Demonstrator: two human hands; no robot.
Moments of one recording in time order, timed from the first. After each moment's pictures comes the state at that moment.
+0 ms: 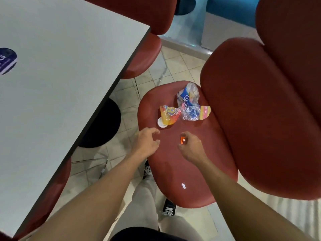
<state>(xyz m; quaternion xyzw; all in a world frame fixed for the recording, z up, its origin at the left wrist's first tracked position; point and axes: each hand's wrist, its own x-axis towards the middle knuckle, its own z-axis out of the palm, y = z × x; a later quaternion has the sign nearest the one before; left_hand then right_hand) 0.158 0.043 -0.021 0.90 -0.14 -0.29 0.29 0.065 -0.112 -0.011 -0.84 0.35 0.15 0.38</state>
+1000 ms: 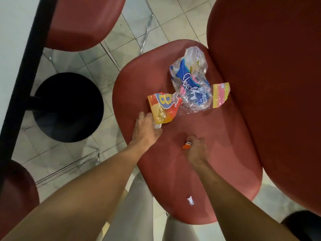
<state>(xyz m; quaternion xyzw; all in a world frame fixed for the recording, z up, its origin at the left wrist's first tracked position) 0.234 -0.053 -0.193 0.92 -0.15 -0.32 0.17 0.089 -0.159 -0.193 -0.75 0.51 0.26 0.34</state>
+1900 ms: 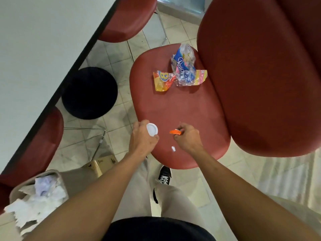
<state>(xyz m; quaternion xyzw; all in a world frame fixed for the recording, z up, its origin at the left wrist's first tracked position) 0.008 0.049 -0.036 0.93 -0.03 -0.24 0.26 -0.053 -0.099 -0.039 -0.80 0.38 0.15 0.43</state>
